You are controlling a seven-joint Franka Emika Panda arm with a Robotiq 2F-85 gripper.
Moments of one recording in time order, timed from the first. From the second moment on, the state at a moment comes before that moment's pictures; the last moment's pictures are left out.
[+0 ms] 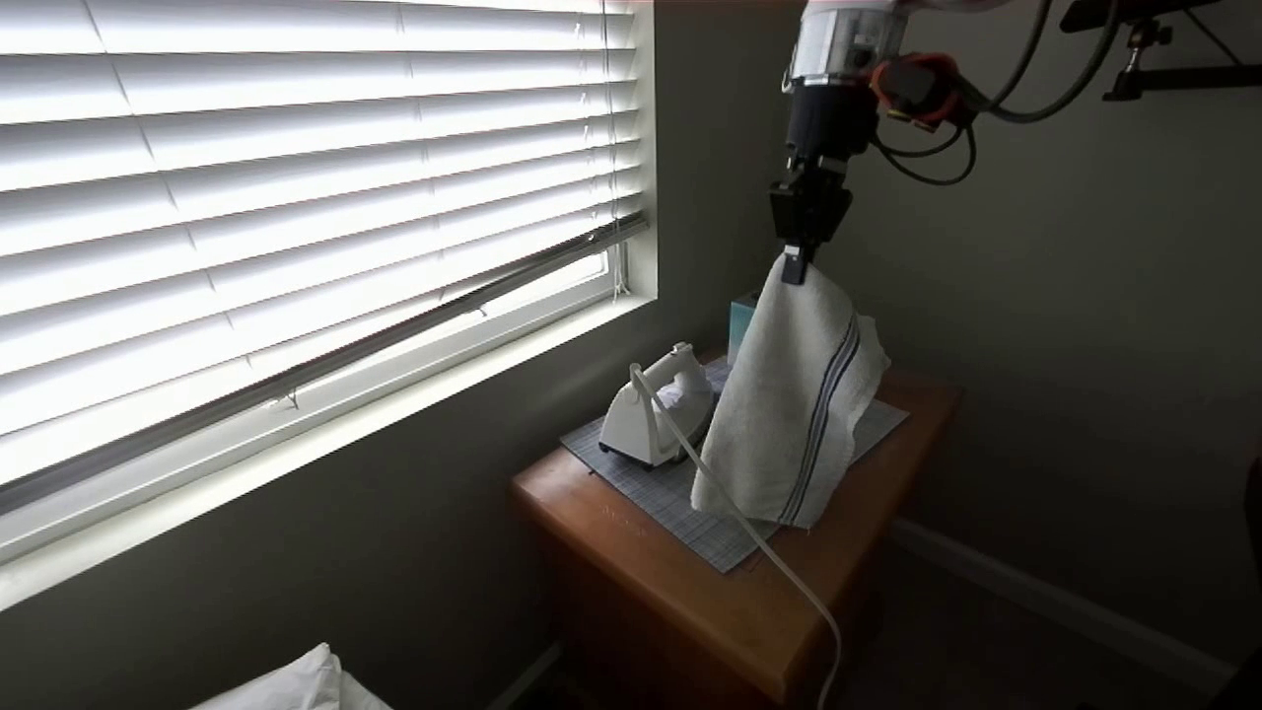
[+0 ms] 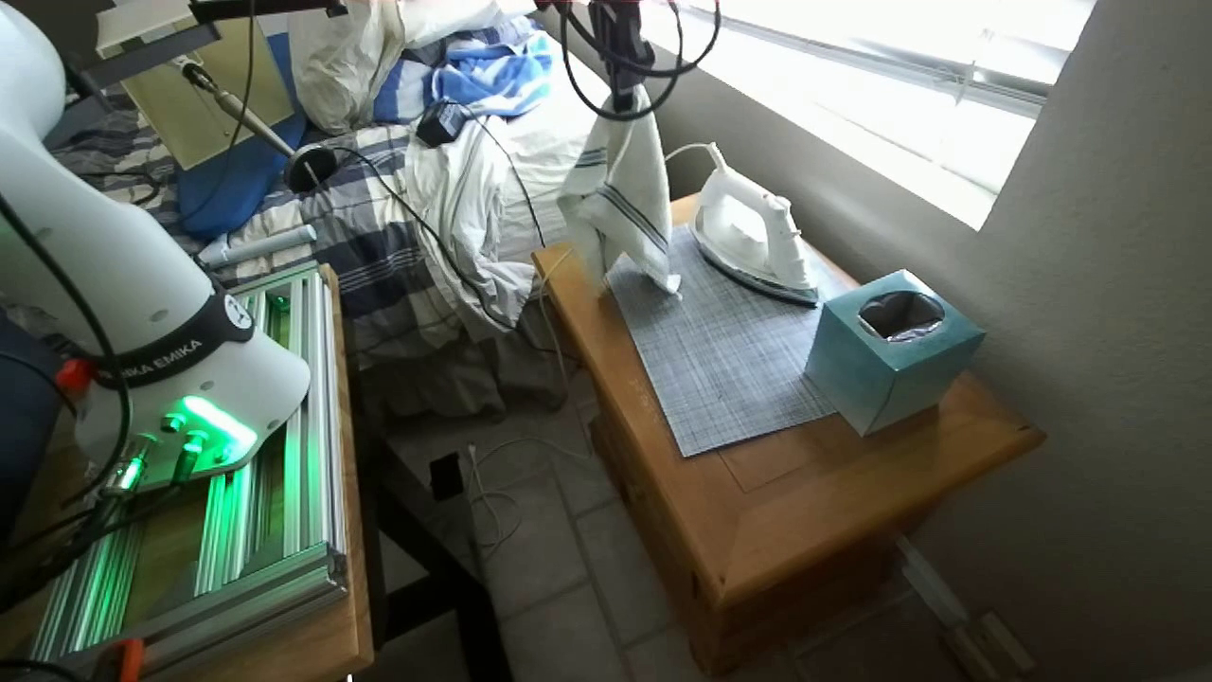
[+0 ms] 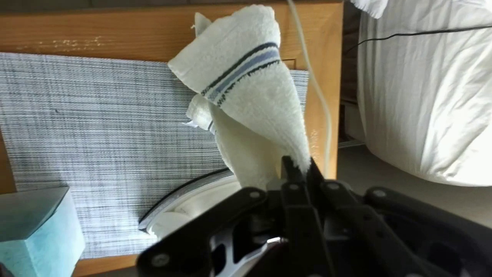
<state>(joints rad) 0.01 0.04 0.03 -2.30 0.29 2.37 -0.08</state>
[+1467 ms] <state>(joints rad) -0.09 0.67 -0.16 -2.12 0.17 2.85 0.12</state>
